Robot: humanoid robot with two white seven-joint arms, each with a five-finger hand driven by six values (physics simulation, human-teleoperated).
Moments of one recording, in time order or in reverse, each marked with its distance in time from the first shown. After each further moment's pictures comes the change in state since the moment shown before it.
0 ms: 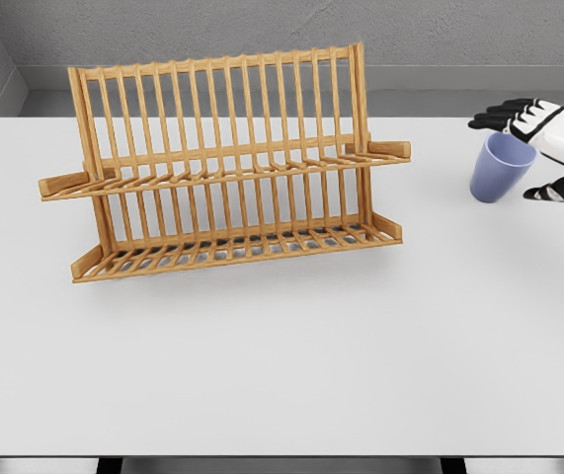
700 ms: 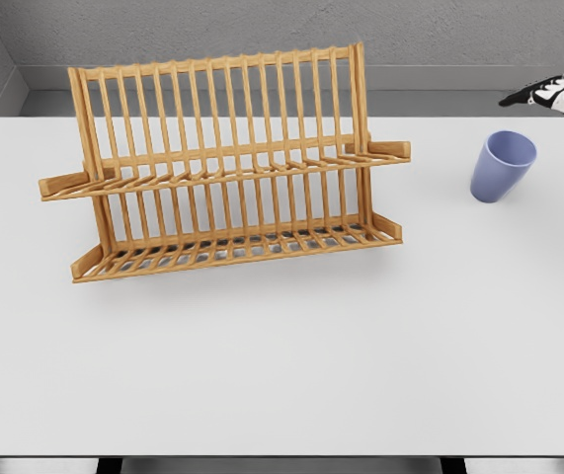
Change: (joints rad) left arm 0.000 0.000 0.000 0.000 0.000 0.000 0.000; right arm -0.412 0.045 0.250 0.278 -0.004 0.062 0.355
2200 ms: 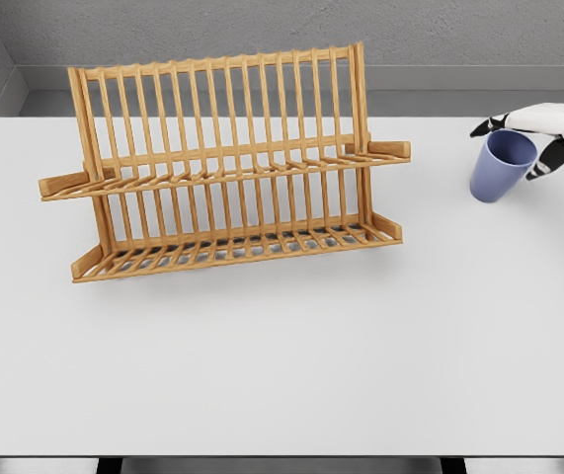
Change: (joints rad) left arm 0.000 0.000 0.000 0.000 0.000 0.000 0.000; right arm -0.236 0.276 0.259 0.509 0.101 0.002 0.010
